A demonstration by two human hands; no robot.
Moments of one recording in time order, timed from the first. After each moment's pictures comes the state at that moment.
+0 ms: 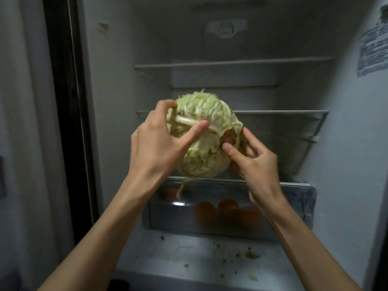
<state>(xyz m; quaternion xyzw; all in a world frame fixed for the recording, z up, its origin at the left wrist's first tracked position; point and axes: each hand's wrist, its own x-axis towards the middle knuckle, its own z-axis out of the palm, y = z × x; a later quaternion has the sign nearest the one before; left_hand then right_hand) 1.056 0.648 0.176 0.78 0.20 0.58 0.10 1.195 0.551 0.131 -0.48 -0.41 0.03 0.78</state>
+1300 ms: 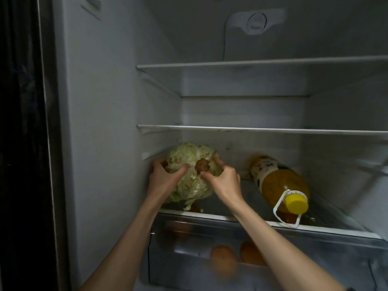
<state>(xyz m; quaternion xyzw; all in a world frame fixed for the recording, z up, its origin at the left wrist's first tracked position) 1.179 0.851 0.116 0.70 0.30 0.49 0.43 1.292 0.747 0.116 -0.70 -0.39 -0.03 0.59</state>
